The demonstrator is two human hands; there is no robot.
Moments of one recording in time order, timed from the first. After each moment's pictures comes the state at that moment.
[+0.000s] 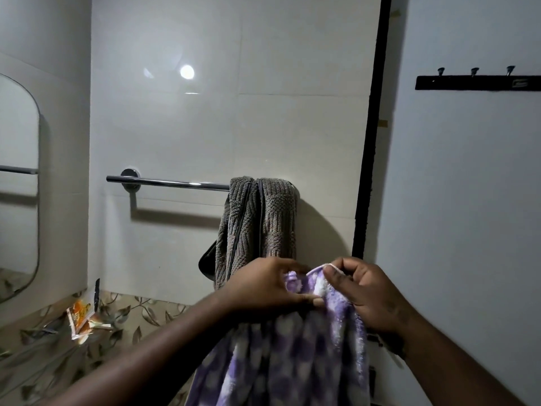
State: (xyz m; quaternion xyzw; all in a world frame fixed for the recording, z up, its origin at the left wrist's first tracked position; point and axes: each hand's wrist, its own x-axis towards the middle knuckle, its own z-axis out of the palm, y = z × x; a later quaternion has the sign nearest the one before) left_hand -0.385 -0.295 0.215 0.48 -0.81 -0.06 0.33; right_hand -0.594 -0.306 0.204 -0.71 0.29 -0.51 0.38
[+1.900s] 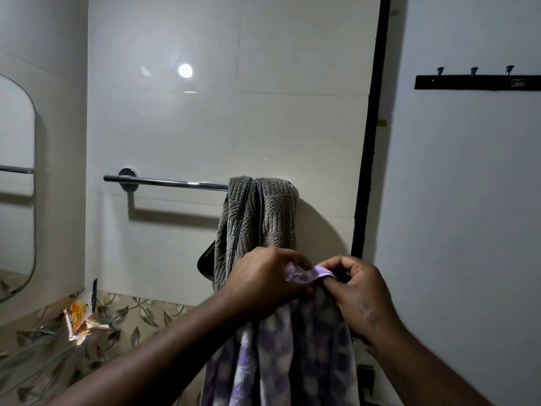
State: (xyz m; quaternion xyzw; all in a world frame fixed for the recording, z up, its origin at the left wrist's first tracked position) left_hand -0.387 -0.298 0.222 0.48 -0.78 0.07 0.39; right_hand -0.574 -0.306 0.196 -0.66 0.41 -0.59 0.21
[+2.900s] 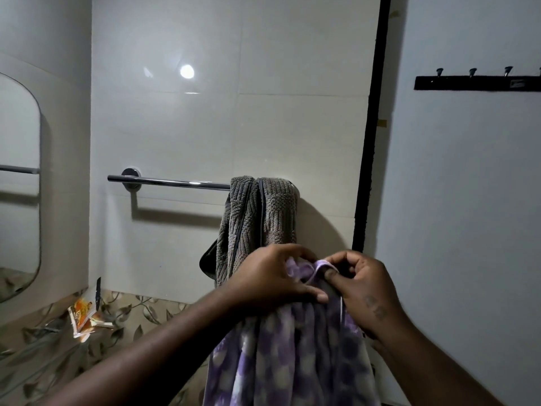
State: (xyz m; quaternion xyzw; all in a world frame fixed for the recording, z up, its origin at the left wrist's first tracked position) left_hand -0.386 -0.294 0.223 0.45 -0.80 -0.06 0.39; right_hand -0.575 -0.292 0.207 -0.66 0.39 -0.61 0.22
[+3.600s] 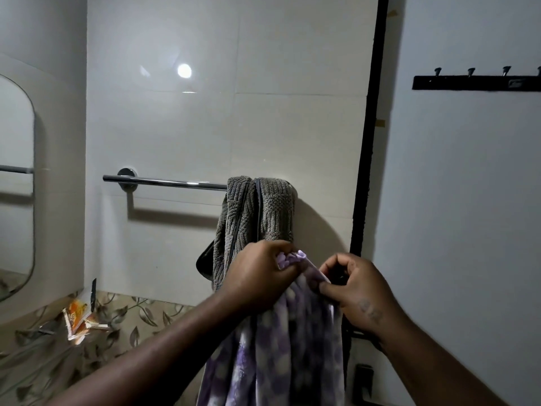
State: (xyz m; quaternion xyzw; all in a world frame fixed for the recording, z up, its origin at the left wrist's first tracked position) left_hand -0.388 -0.308 0.214 0.48 -0.74 0.06 0.47; right_hand -0.584 -0.294 0.210 -0.71 0.47 -0.49 0.18
